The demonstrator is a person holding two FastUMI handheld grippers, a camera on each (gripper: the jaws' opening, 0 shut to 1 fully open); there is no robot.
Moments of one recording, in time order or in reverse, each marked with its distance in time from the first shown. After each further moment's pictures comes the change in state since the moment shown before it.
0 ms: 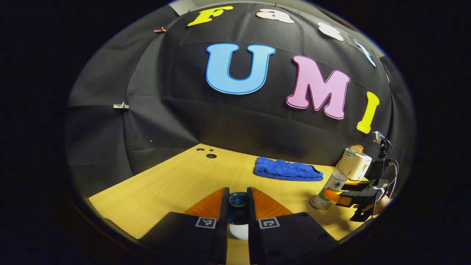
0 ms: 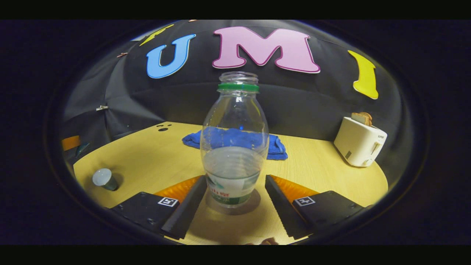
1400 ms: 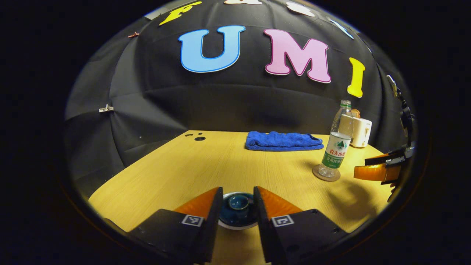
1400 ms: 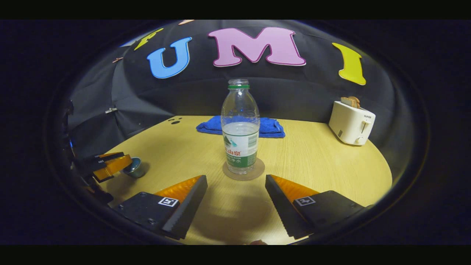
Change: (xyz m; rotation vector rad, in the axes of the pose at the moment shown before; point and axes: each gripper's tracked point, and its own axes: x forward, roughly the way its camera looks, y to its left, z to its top) left arm 0.018 -0.031 -0.071 0.159 0.111 -0.028; right arm -0.089 0.015 -0.015 0.080 0.067 0.047
